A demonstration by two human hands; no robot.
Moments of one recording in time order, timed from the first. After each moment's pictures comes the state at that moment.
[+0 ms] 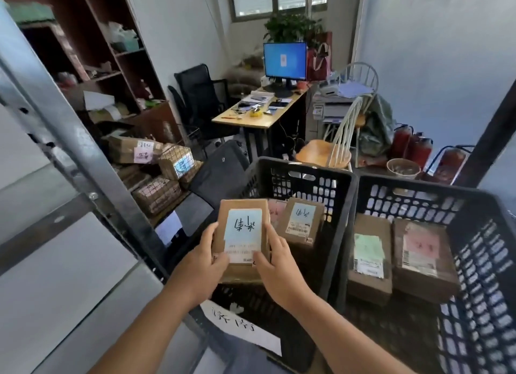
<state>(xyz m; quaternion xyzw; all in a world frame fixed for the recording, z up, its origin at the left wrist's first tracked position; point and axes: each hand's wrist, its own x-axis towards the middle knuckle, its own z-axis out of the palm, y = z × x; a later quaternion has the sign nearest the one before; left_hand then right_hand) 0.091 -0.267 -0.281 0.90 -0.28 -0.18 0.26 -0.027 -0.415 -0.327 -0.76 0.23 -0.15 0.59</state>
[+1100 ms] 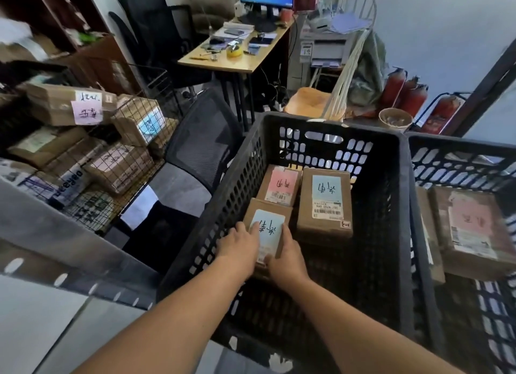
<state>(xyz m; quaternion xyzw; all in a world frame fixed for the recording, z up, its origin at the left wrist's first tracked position) 0.207 -0.376 -0.418 0.86 -0.43 -0.22 -0.18 0.100 -0.435 -0.461 -0.69 0.49 -0.04 0.54</state>
